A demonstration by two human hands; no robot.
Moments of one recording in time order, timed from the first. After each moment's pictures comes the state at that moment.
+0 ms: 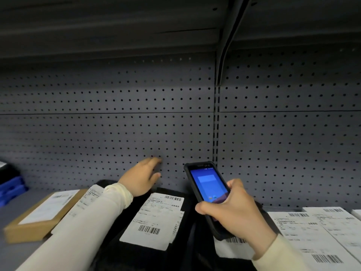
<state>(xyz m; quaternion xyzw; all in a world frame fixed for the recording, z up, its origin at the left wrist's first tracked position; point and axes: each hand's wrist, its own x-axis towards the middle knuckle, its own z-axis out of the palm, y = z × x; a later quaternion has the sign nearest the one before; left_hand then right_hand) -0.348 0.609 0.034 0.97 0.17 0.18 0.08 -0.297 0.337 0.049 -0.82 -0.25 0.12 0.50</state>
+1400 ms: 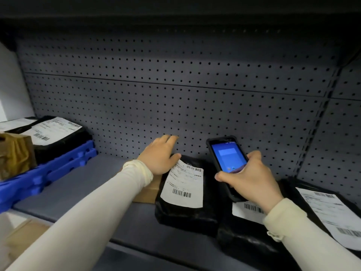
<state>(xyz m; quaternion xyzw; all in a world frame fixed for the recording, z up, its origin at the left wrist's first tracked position) -0.490 0.731 0.029 0.96 0.21 0.18 0.08 -0.401 0.505 0.048 -0.87 -0.27 0.03 0.41</state>
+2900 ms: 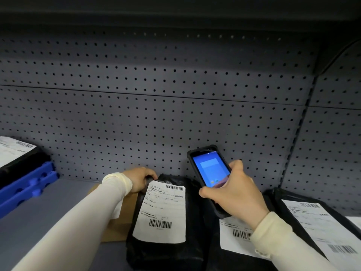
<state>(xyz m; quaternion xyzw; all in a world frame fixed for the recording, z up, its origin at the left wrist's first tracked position) -0.425 0.805 -0.011 0.97 0.20 -0.03 0.16 -0.376 0.522 0.048 -0.88 -0.26 0.01 0.39</state>
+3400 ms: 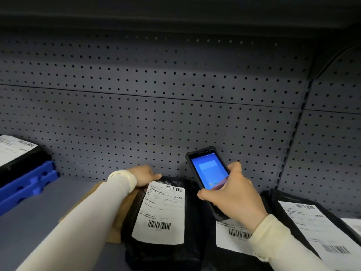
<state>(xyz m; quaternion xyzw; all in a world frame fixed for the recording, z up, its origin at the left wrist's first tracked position) -0.413 0.788 0.001 0.93 0.28 -0.06 0.24 -0.380 0.516 0.047 -0.88 -0.27 0.01 0.39</state>
